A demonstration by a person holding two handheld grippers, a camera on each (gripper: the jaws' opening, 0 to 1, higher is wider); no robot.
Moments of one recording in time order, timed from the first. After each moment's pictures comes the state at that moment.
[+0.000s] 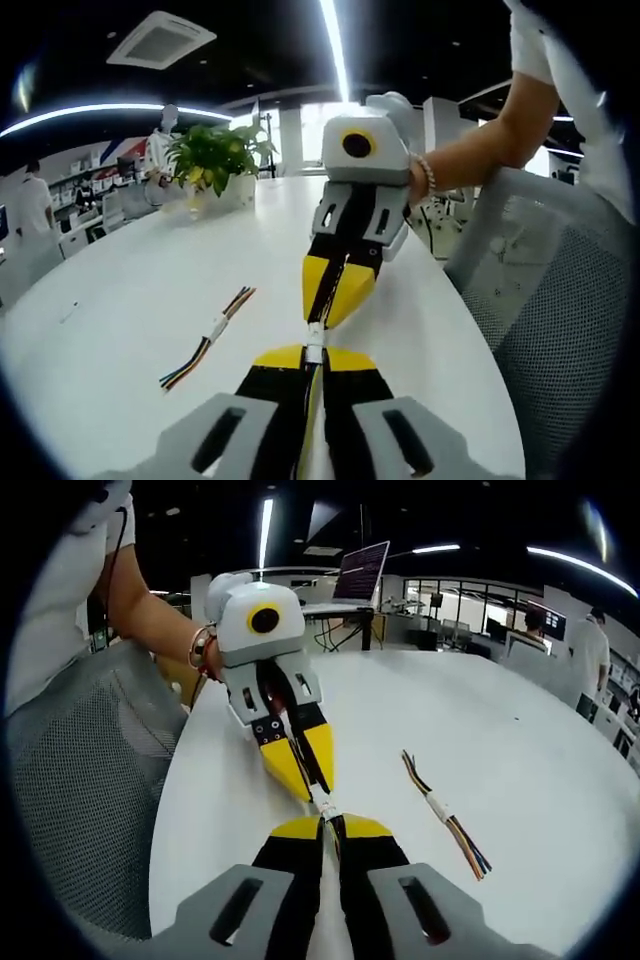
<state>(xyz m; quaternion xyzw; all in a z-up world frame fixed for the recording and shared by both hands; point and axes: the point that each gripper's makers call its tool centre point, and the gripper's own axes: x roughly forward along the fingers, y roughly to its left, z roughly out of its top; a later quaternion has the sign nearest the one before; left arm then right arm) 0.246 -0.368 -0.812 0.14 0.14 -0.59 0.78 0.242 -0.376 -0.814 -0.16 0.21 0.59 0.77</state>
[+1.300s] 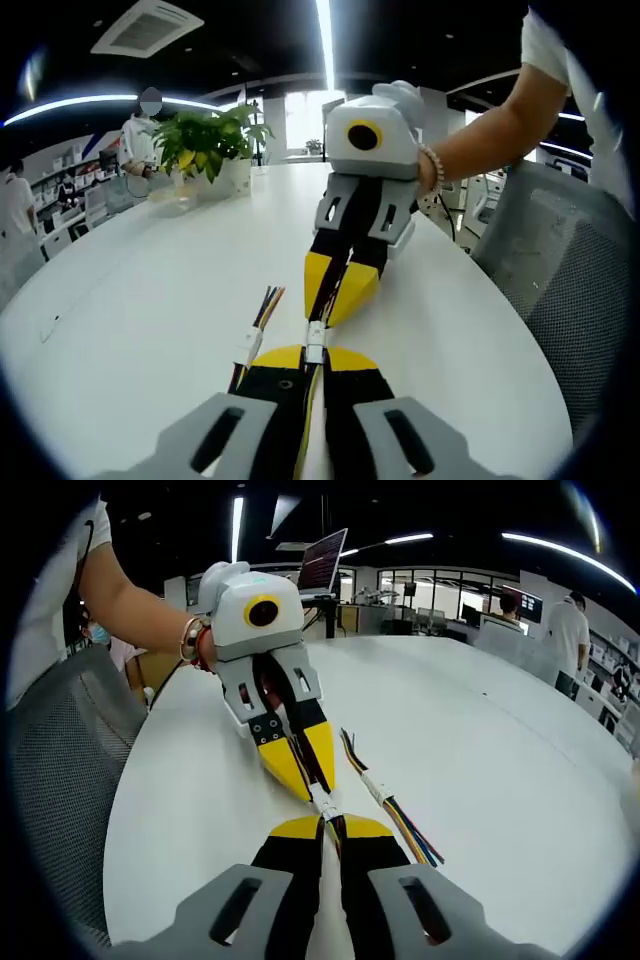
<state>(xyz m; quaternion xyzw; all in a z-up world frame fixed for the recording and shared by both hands) 0.308 -0.391 -0.833 0.16 0.16 -0.62 0.75 0.303 -0.398 -0.836 -0.15 0.23 0.54 0.79</state>
